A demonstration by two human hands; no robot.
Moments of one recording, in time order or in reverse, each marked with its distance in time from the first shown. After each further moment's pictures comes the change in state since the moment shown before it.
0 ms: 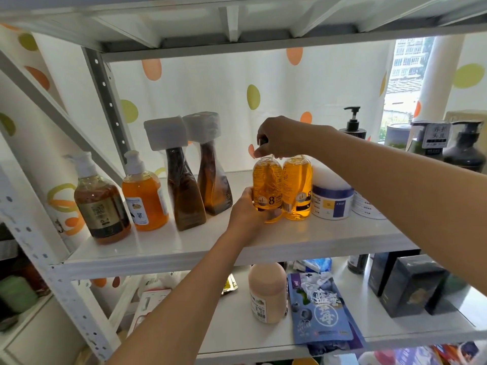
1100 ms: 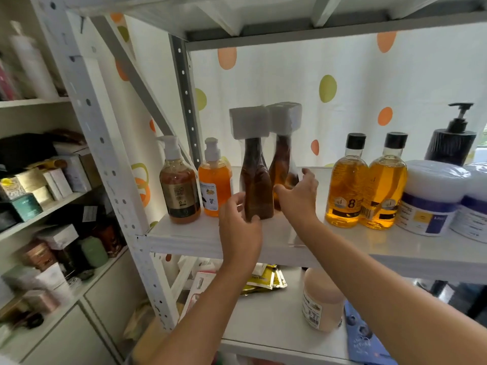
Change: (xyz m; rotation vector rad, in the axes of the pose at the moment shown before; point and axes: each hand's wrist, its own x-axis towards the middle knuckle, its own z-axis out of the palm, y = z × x) left_hand -0.081 -0.030 -0.106 0.028 0.619 -0.109; right_hand 0.011 -0.112 0.172 0.974 0.446 0.484
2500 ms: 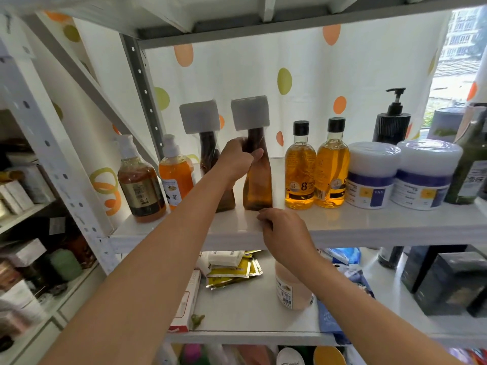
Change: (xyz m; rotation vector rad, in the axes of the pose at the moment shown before) left_hand 0.065 0.099 0.051 0.093 -0.508 0.077; right_hand -0.080 0.037 -0.081 -0.557 -0.242 -0.321
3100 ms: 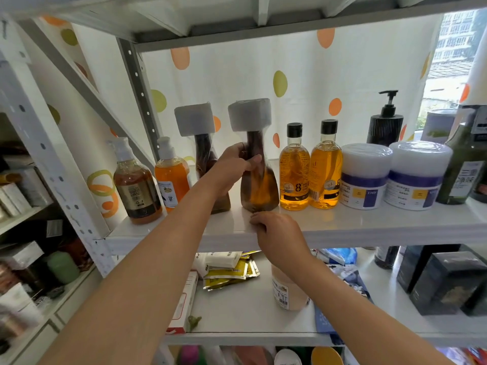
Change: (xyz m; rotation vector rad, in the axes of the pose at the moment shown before) left_hand -0.001 -0.012 0.001 -0.178 -0.134 0.013; right_hand -0.004 -0.001 -0.003 -0.023 -0.030 -0.033
